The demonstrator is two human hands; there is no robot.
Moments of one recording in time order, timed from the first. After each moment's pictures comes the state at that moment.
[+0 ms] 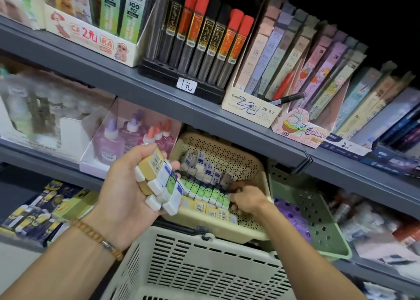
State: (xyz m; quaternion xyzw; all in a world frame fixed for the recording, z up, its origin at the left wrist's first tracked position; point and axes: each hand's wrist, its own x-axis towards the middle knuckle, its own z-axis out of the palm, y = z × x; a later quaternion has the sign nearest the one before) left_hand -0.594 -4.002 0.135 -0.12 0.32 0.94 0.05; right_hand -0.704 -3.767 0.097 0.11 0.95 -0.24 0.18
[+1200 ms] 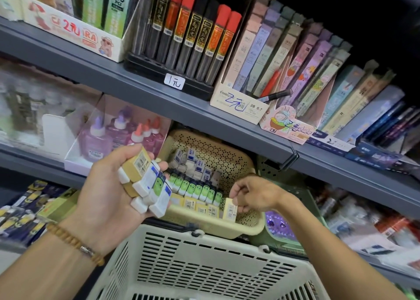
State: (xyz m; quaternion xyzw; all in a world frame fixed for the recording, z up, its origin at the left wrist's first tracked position) left_hand -0.587 -4.002 0.137 -0.13 0.32 0.94 0.05; right_hand -0.691 -3.744 0.148 -0.04 0.94 -0.20 0.28
